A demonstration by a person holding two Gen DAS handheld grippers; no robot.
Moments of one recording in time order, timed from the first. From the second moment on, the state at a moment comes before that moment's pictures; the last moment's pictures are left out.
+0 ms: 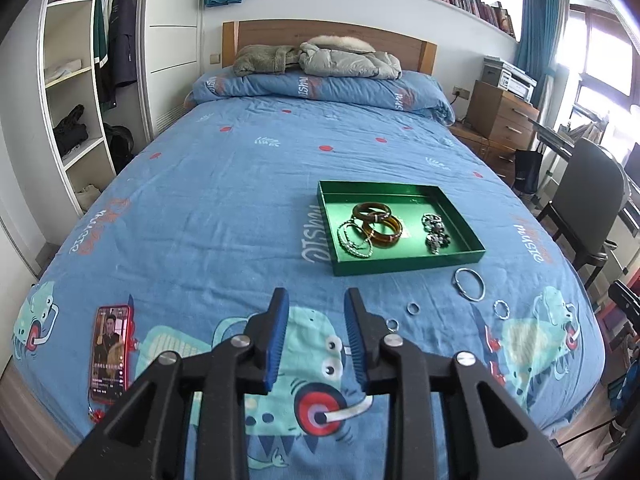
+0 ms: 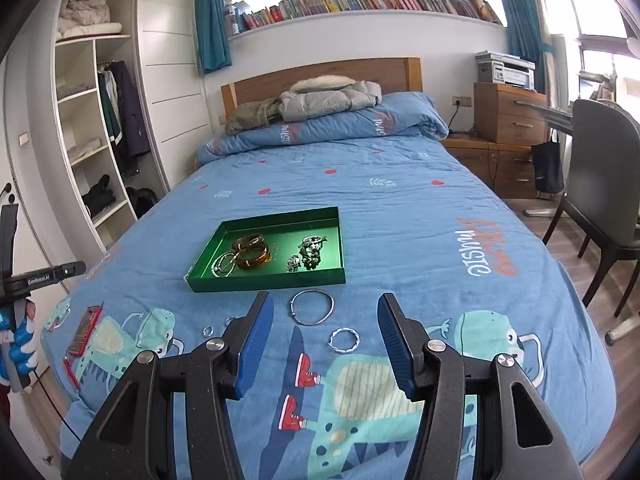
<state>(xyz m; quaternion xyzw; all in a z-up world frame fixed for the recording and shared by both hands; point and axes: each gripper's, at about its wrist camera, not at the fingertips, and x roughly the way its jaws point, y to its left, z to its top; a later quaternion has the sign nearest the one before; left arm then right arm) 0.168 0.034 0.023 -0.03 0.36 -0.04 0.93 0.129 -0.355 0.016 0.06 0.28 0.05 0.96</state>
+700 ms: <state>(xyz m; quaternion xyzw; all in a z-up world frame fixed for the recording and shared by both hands) 0.125 0.020 -0.010 -0.02 0.38 -0.07 0.92 0.078 -0.349 0.002 0.09 0.29 0.03 0.95</state>
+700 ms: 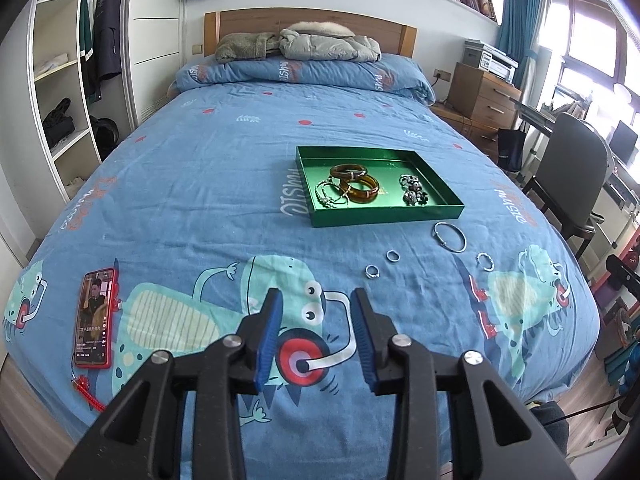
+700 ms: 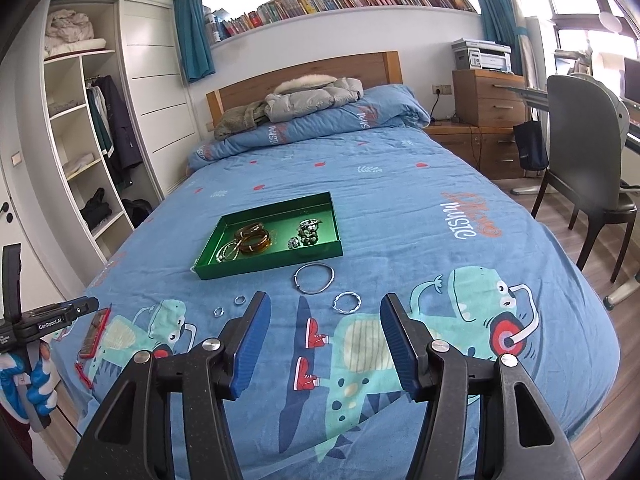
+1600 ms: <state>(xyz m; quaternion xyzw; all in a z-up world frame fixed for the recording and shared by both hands) 0.171 -0.009 -0.061 0.00 0.40 -0.07 0.91 0.129 -0.359 -0.042 0.11 0.32 0.02 0.94</state>
